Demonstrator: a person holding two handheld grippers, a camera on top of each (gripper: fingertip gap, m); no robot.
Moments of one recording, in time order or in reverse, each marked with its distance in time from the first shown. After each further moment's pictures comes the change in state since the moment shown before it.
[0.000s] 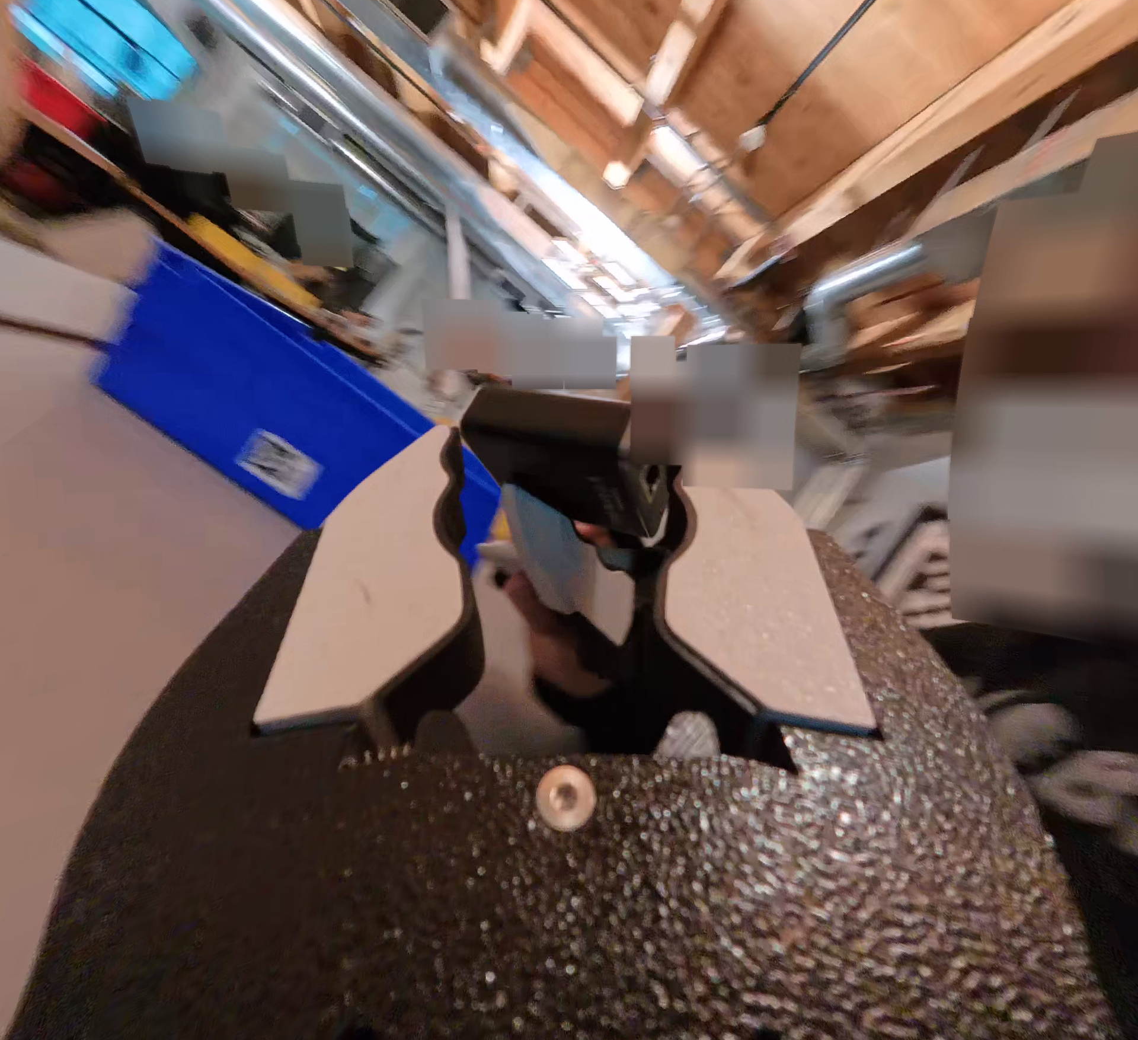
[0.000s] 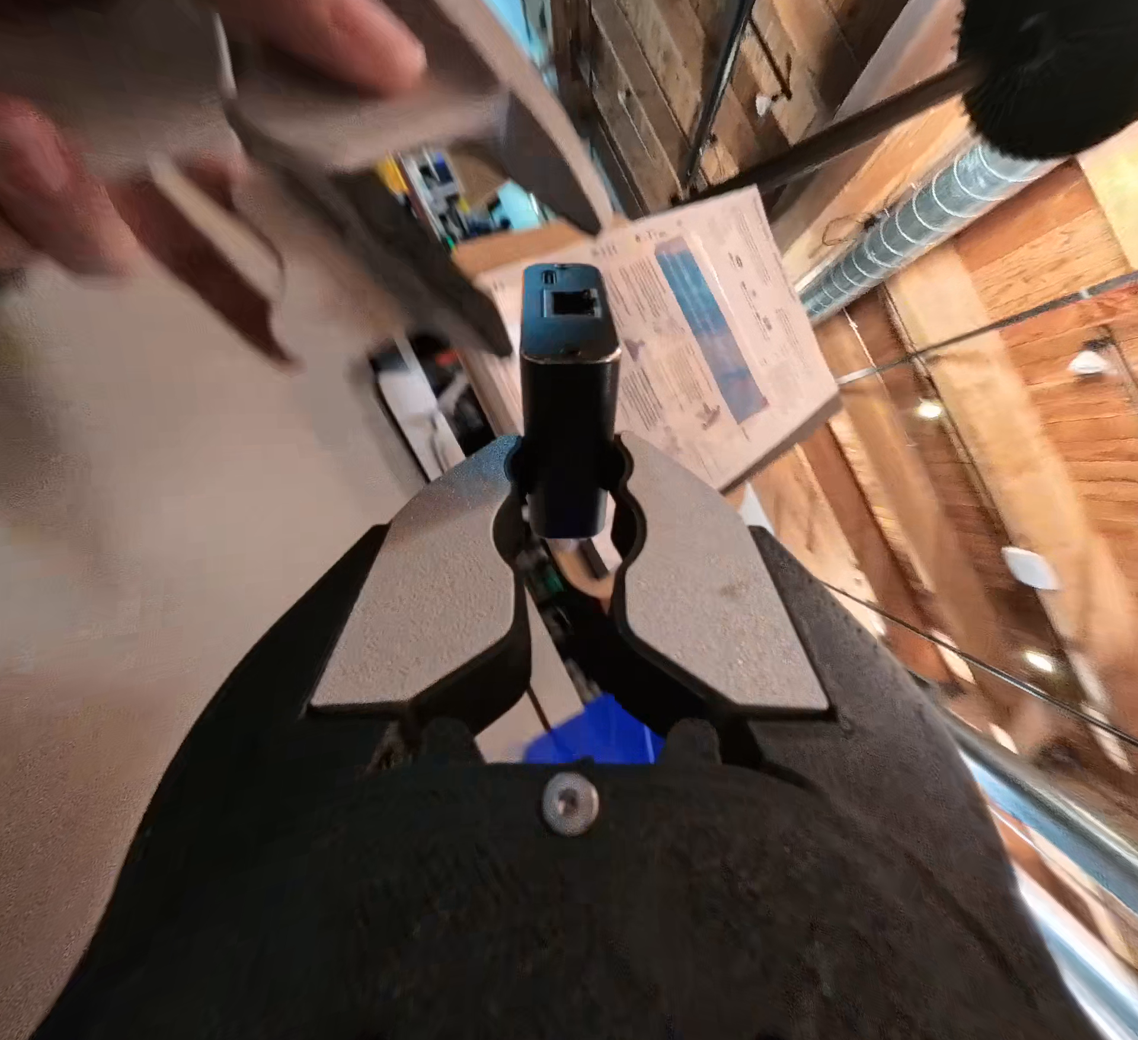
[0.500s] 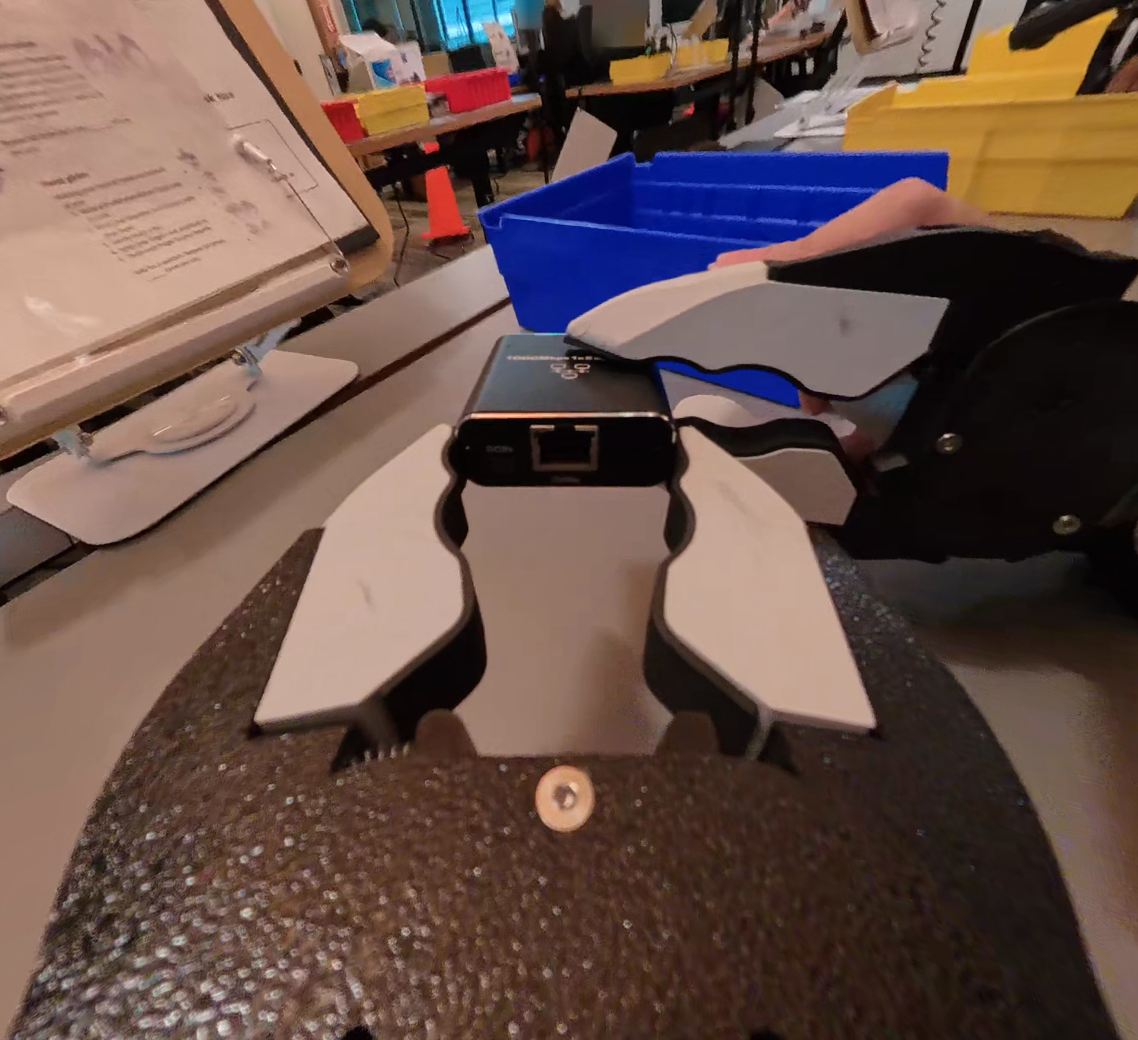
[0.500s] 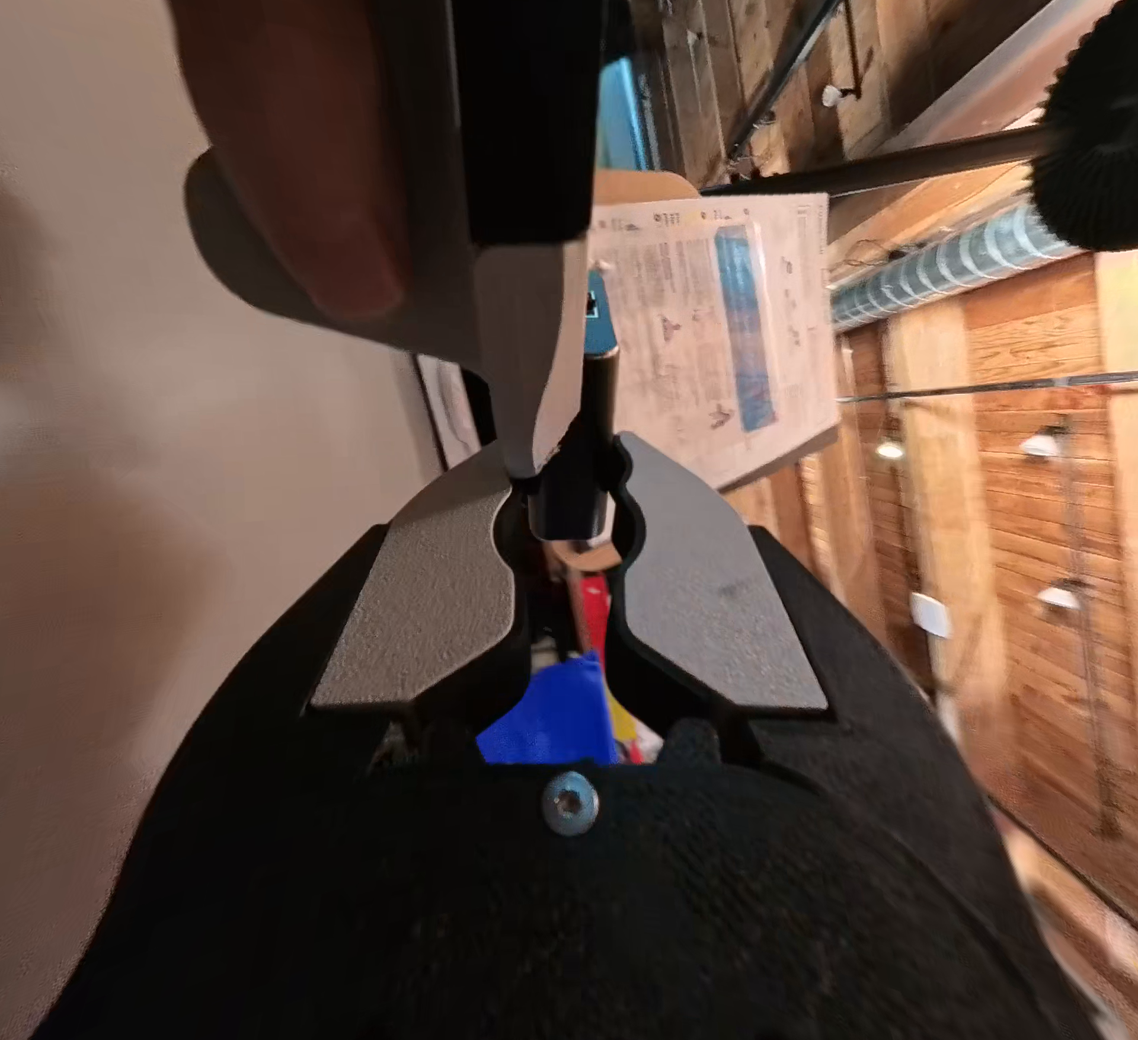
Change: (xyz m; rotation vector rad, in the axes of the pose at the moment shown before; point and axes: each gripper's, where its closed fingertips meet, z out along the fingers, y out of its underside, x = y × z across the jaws) left arm -0.037 0.030 -0.014 -0.453 -0.641 0.902; right arm -0.027 0.010 0.006 -0.097 -0.075 -0.249
